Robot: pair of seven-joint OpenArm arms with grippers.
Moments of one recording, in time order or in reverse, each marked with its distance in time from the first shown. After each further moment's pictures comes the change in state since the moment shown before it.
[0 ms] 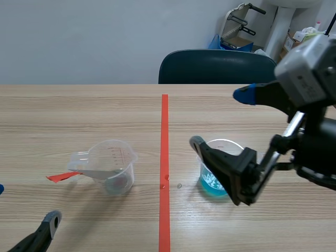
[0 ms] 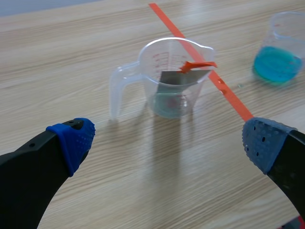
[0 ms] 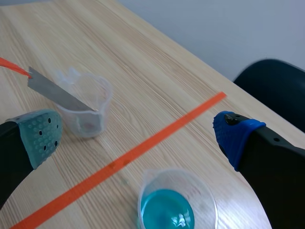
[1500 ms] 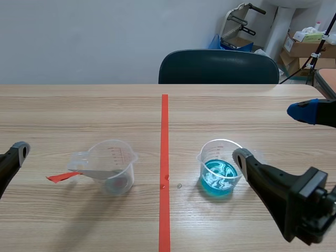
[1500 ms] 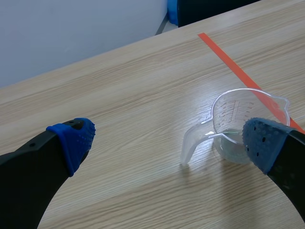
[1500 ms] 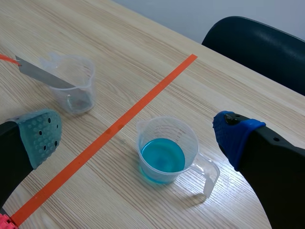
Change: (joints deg) left arm -7.6 8.2 -20.9 9.4 1.6 -12.2 20.6; right arm -22.4 -6.6 18.5 11.9 2.8 0.5 -3.2
